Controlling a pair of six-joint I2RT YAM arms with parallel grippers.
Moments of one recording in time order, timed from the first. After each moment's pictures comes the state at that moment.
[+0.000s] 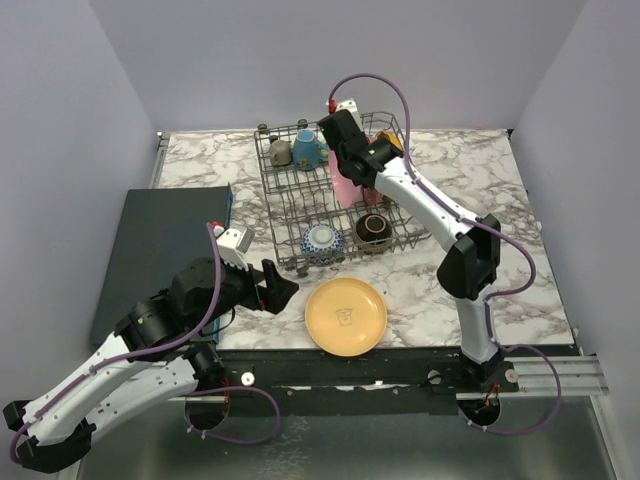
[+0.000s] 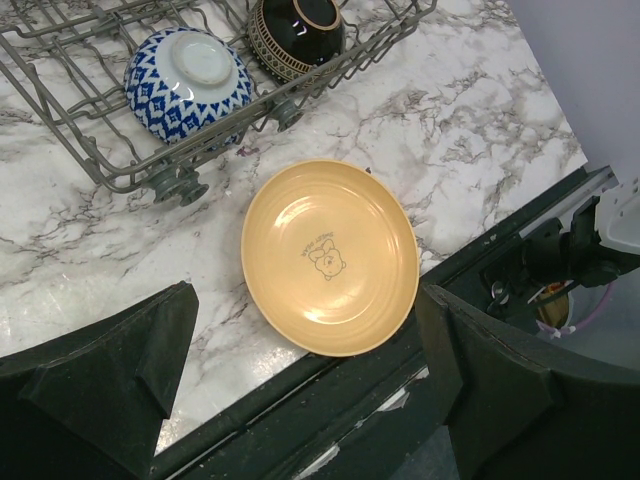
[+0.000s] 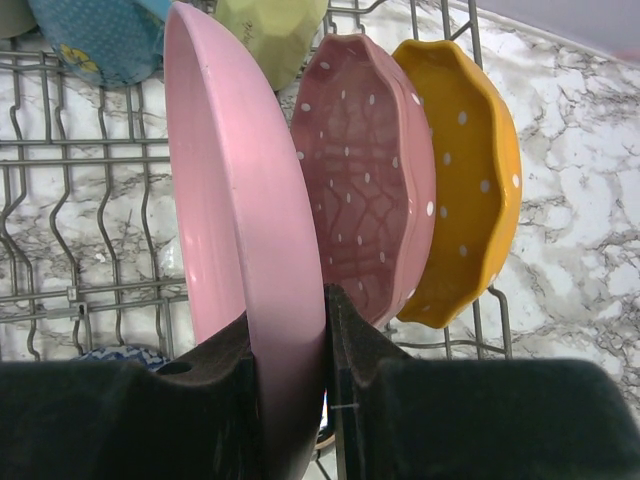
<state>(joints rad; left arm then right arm) -0.92 0.53 0.81 -0.67 -0.15 -0.55 0.70 2.07 2.10 -0.78 0.63 0.14</state>
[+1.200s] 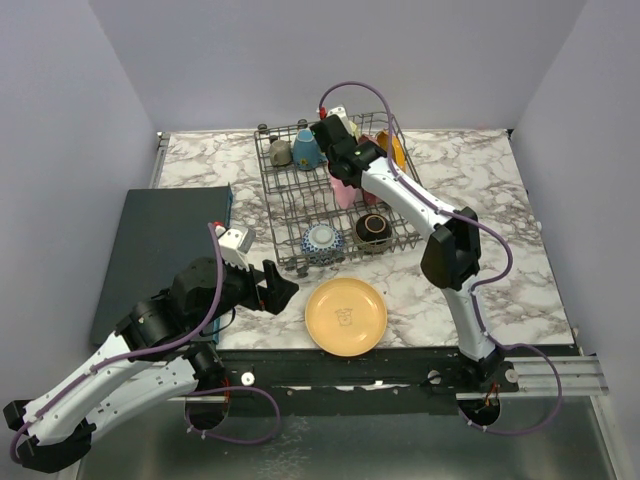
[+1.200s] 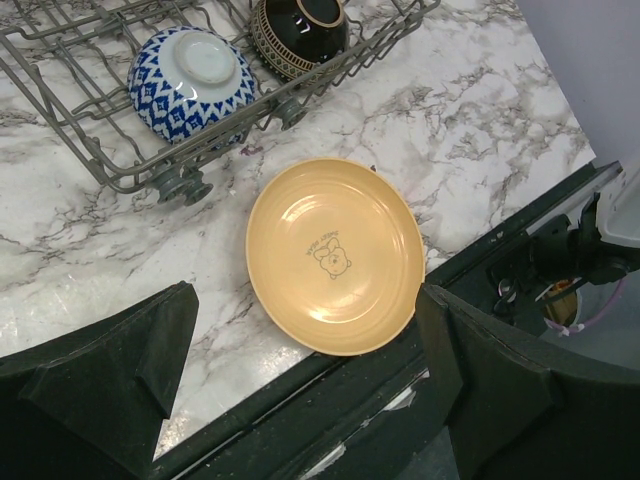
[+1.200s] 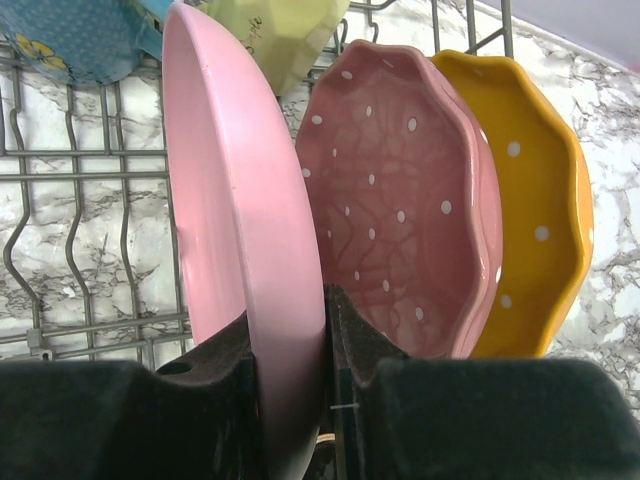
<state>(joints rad) -0.92 0.53 0.81 -0.67 -0.15 -0.54 0.67 2.23 2.19 -0.74 0.65 0.09</state>
